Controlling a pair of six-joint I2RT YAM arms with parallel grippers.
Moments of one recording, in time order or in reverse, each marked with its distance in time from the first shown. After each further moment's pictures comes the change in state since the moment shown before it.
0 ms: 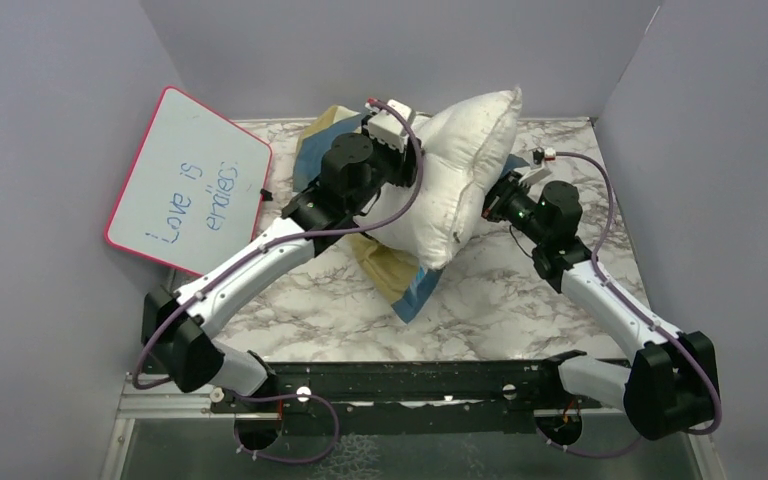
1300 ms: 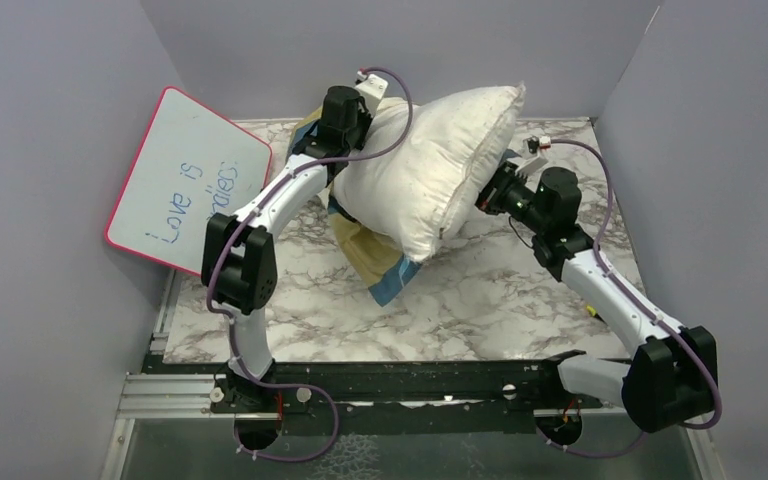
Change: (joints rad) left arm 0.337 0.412 0.314 -0.210 0.034 0.238; right arm 0.003 0.057 0.094 -0.087 -0.045 -0.016
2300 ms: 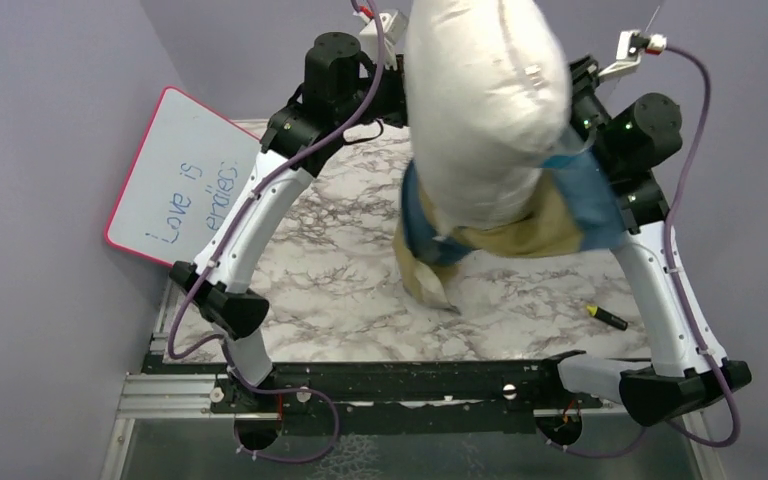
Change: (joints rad) left arm -0.222 -0.197 0.443 -0.327 0.560 -0.702; right arm -0.010 0.053 0.810 -0.232 0.074 0.137
